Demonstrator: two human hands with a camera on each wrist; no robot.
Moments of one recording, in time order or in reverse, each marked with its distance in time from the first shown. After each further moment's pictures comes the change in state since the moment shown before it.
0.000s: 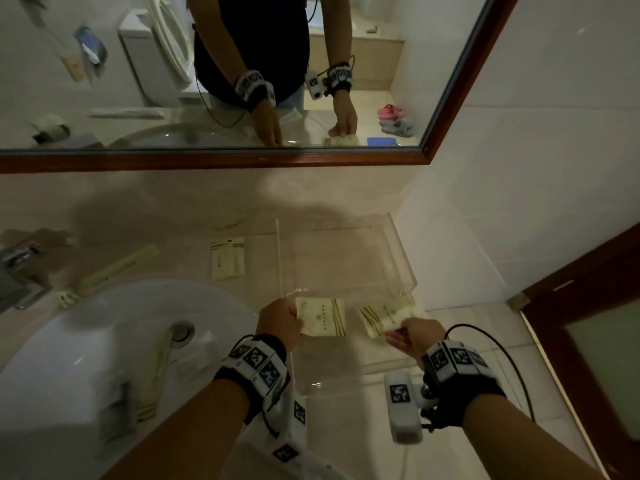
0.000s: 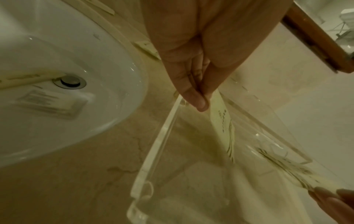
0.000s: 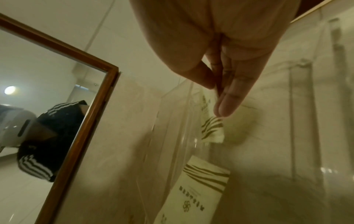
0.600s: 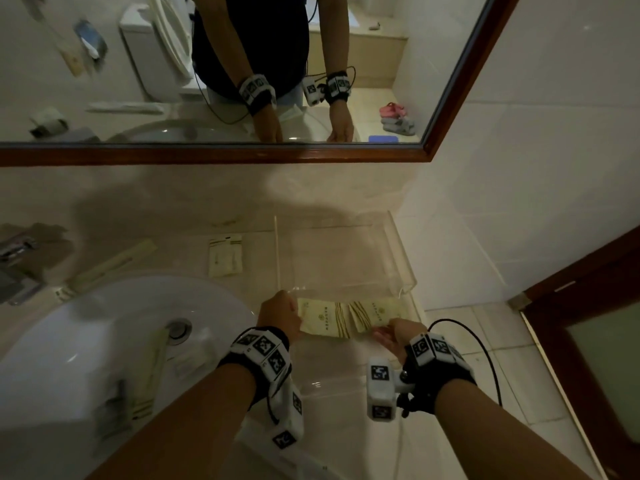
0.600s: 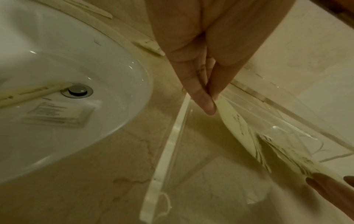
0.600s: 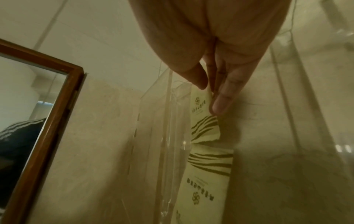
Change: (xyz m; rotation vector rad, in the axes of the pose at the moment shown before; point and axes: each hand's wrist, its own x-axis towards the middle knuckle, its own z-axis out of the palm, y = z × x) left_hand 0.015 0.001 0.007 0.072 0.009 -0.013; right_hand 0.019 0.010 0.015 0.233 -0.039 0.096
